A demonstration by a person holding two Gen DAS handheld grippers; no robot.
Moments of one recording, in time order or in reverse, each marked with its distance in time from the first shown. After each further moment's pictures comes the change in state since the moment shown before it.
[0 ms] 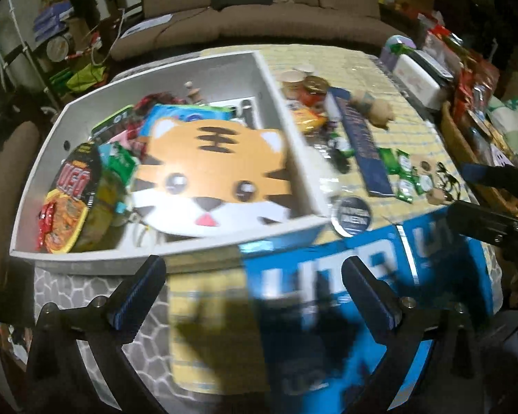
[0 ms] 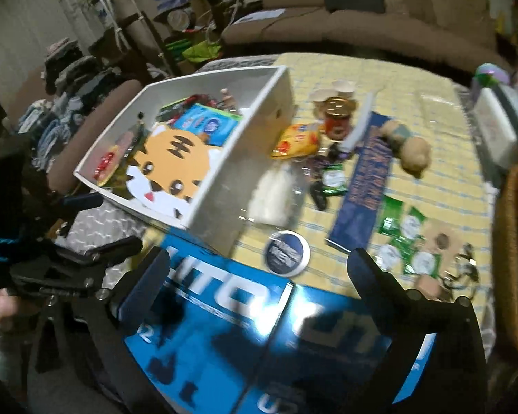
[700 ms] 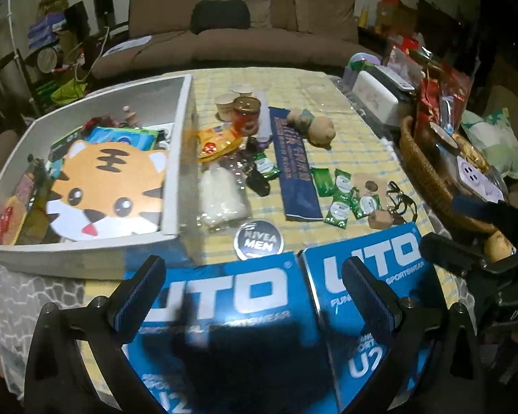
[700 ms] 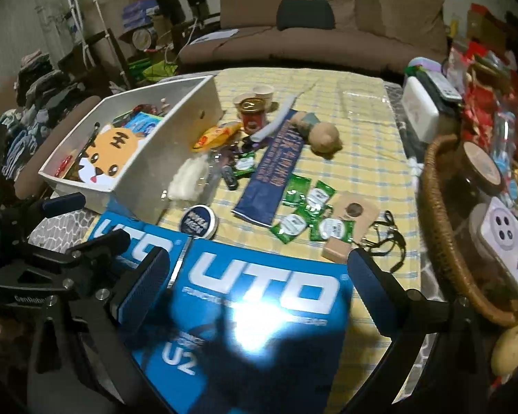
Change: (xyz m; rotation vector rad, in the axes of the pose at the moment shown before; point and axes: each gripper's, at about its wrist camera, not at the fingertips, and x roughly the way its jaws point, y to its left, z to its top) left arm 0.002 -0.096 -0.004 -0.030 -0.113 -0.076; right arm -0.041 -0.079 -0.051 0.044 -0.081 -0.143
